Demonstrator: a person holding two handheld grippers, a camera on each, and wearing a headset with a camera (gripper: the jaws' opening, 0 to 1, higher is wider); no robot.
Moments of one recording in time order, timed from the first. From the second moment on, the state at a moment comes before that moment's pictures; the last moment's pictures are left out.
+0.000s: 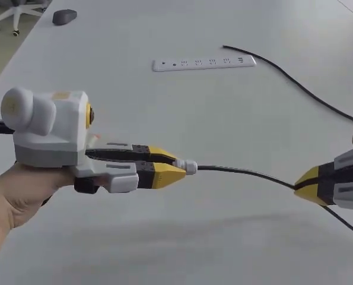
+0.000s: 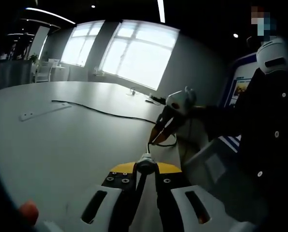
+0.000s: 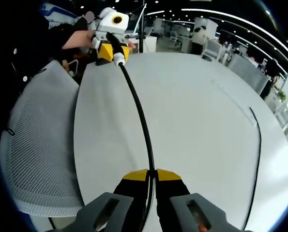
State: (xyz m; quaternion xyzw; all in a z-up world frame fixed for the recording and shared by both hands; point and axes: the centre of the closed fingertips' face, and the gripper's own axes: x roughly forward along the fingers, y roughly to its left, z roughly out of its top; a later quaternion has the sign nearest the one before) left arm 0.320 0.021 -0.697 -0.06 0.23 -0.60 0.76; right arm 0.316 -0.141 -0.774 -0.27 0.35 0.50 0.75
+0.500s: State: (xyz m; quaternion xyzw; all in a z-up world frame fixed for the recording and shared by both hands) left arm 0.320 0.019 -0.702 -0.05 0.24 -0.60 0.76; right arm 0.314 -0.115 -0.760 -0.19 0.34 0.51 0.76
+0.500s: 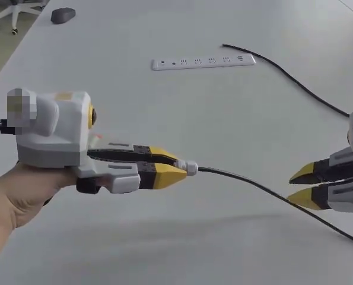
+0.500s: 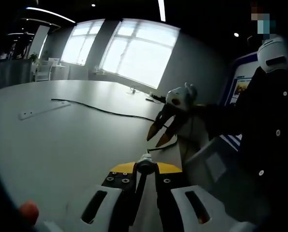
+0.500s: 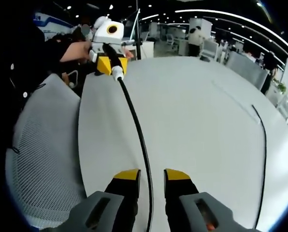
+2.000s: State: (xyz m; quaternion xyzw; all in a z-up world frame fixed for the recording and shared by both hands) left arm 0.315 0.021 -0.692 -0.04 0.23 -0.61 0.76; right arm 0.310 0.002 -0.710 -0.26 0.20 0.63 0.70
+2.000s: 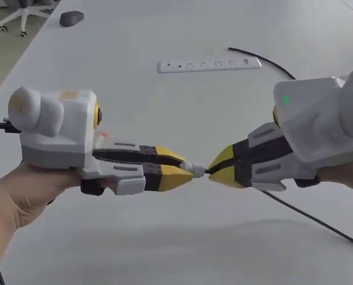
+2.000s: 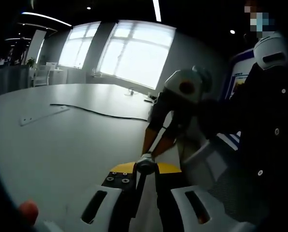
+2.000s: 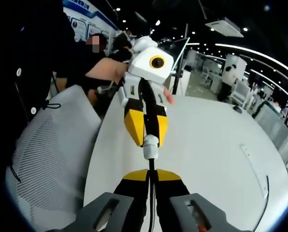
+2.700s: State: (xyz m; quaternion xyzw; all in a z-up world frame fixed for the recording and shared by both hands) left arm 0.323 0.029 -0.687 -0.05 0.22 -0.60 0.77; right arm 0.315 -0.031 -0.713 -0.25 0.22 0.61 0.72
